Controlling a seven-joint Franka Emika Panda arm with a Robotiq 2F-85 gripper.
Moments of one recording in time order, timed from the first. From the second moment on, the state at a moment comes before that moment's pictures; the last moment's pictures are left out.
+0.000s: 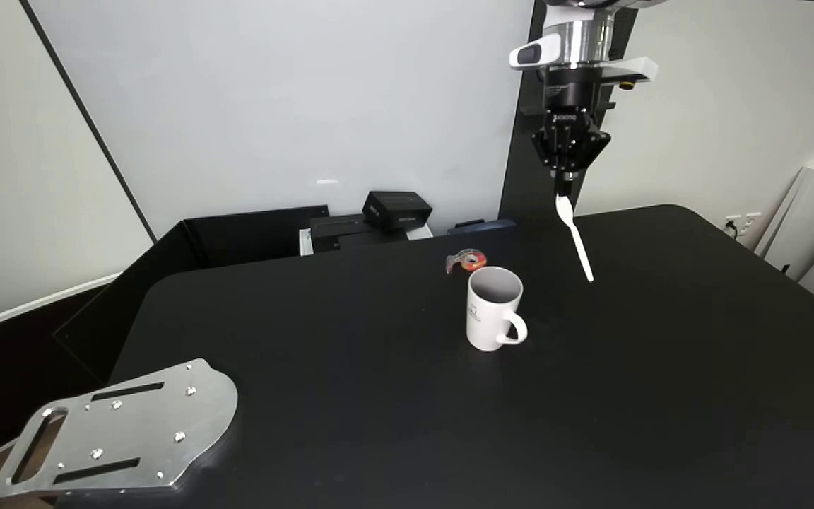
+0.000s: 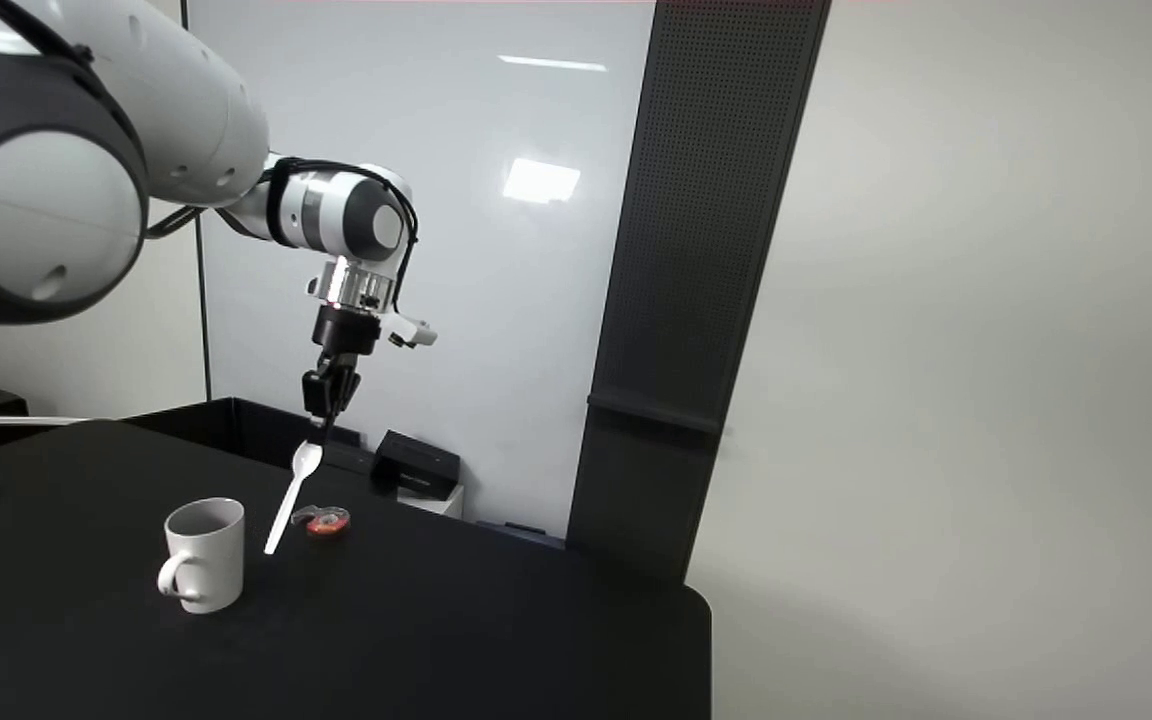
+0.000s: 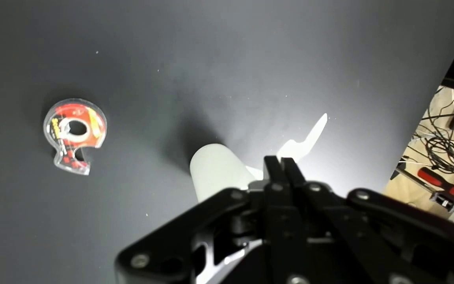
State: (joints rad) arm 0.05 1.19 0.11 -0.67 -0.02 1.54 -1.66
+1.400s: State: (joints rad) arm -0.10 1.40 0.10 -0.67 -0.02 1.60 -1.73
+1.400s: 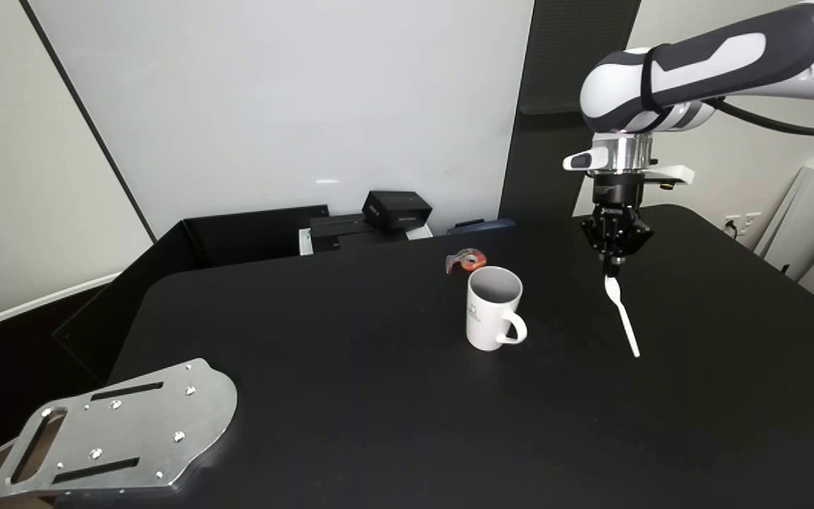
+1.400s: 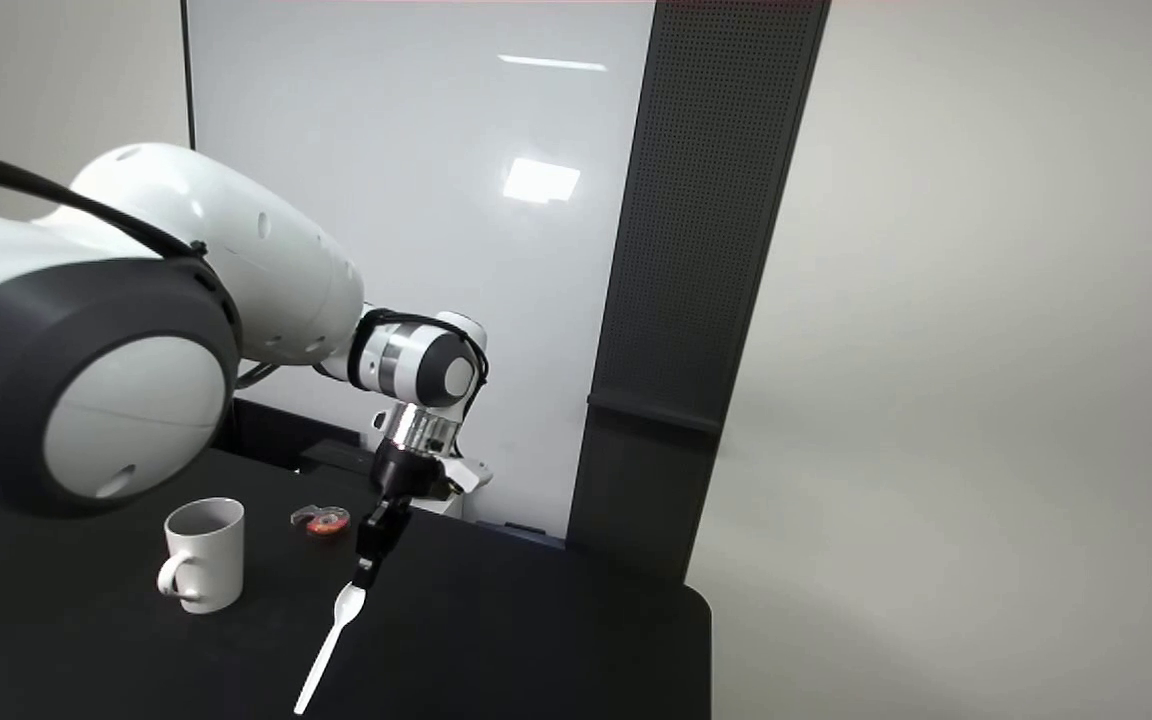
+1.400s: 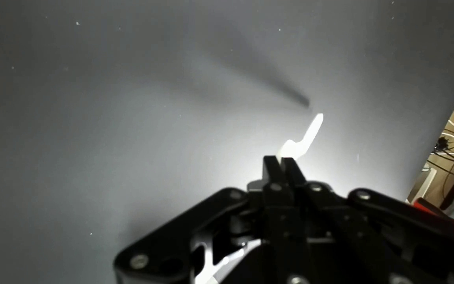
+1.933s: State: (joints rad) arm -0.08 1.37 0.11 -0.64 -0.02 1.67 -1.74
